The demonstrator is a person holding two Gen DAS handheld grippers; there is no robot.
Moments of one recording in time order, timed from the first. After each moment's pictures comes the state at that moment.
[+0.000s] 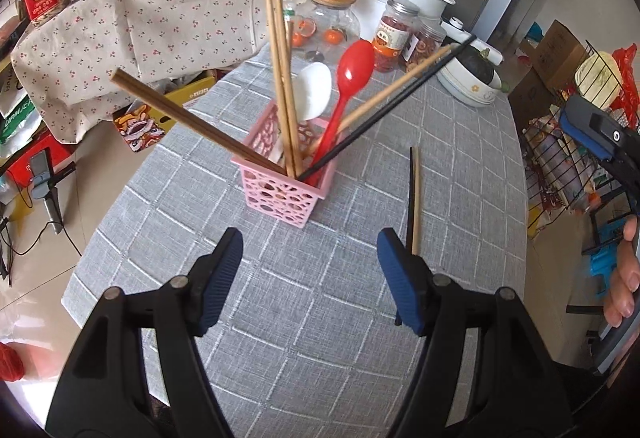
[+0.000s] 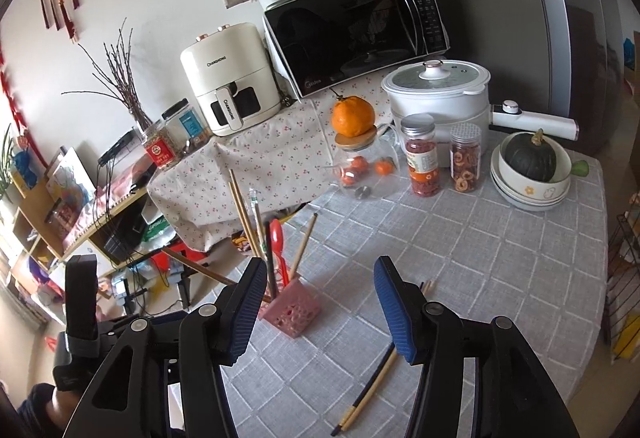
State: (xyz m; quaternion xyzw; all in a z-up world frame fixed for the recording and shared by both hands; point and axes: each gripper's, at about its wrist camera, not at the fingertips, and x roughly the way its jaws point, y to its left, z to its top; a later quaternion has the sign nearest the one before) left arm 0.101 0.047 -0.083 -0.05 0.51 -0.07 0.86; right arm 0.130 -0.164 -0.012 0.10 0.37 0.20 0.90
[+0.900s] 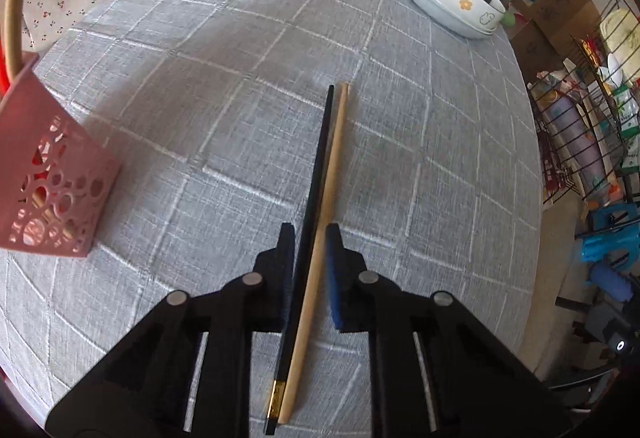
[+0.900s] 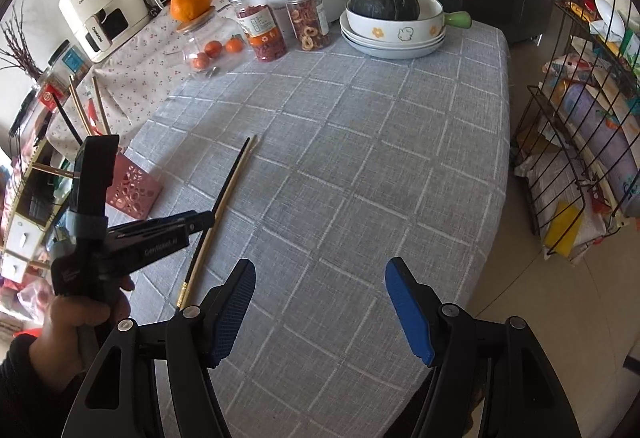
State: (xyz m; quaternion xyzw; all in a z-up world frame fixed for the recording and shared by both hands) left arm 0.177 -0.088 -0.192 -0.07 0.58 -0.10 0.81; right arm 0.112 -0.292 -0.116 0.08 0.55 0.08 0.83
